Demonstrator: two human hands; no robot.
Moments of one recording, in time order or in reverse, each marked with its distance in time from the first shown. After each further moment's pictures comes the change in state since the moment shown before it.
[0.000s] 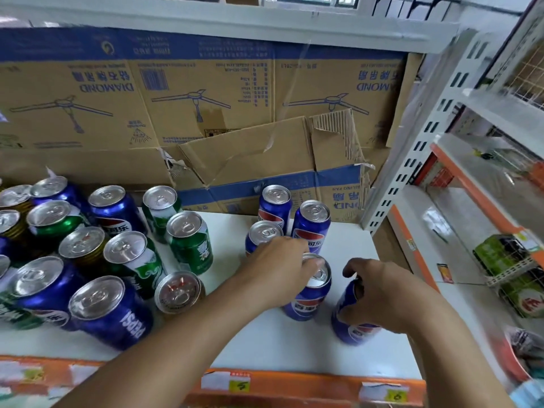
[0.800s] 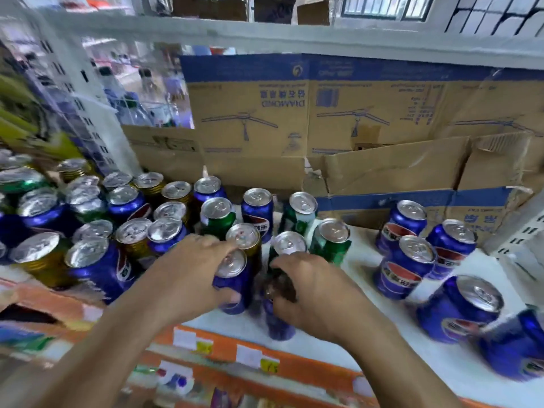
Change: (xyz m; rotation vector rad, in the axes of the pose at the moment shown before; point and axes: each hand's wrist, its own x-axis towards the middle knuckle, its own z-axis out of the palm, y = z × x) left_hand -0.176 -0.222 -0.149 0.388 0.076 -0.256; right_hand -0.004 -0.270 0.069 -0.022 0.262 -0.685
